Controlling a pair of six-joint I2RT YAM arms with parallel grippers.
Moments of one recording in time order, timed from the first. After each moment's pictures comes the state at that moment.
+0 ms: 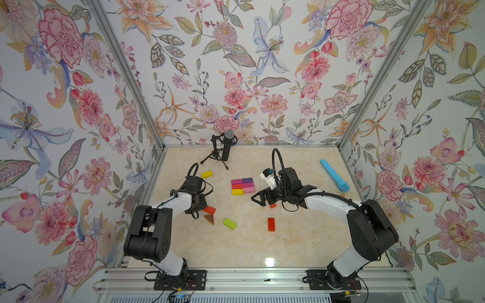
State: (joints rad) left arm -0.15 1.59 0.81 -0.43 -0.13 -0.50; right arm 0.57 1.64 0.97 -0.10 -0.52 0.19
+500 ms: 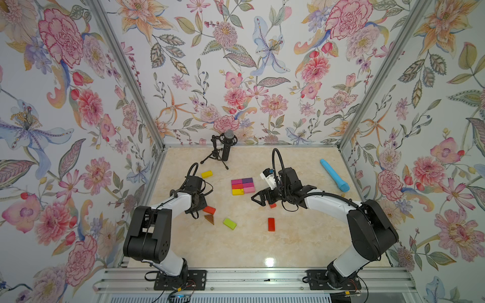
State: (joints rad) left arm -0.15 1.56 0.81 -0.44 -0.13 -0.50; right arm 0.57 1.64 0.97 -0.10 -0.51 0.19
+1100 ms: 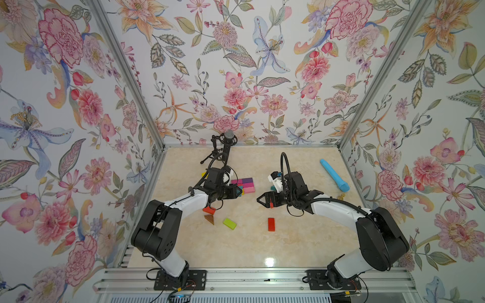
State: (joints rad) left arm -0.43 1.69 0.91 -0.03 0.47 -0.44; right arm 0.53 1.51 0.83 -0.11 -0.44 0.33
